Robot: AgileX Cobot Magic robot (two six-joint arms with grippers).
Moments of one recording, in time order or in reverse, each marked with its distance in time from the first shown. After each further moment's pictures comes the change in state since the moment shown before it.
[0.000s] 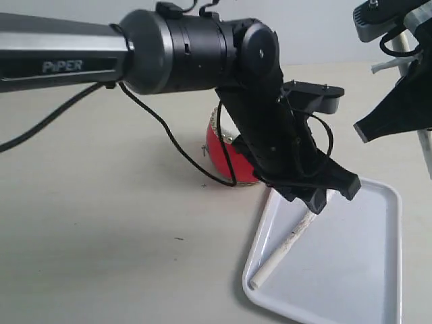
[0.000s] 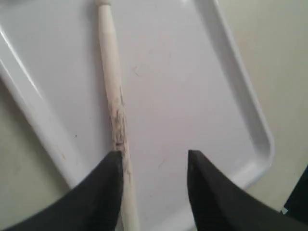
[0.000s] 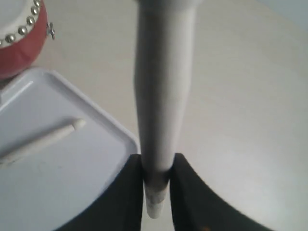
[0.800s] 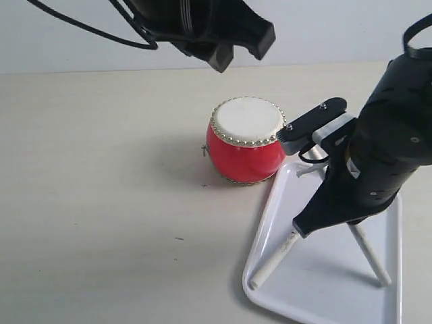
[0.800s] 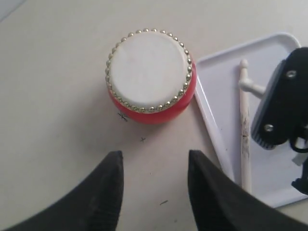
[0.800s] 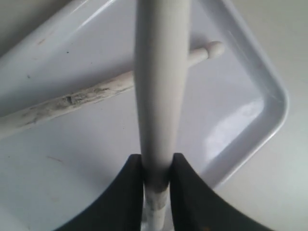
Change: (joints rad) left arm 0.000 -0.455 0.002 0.618 0.203 -0.342; right arm 0.000 0.309 0.106 0.329 -0.220 -0.181
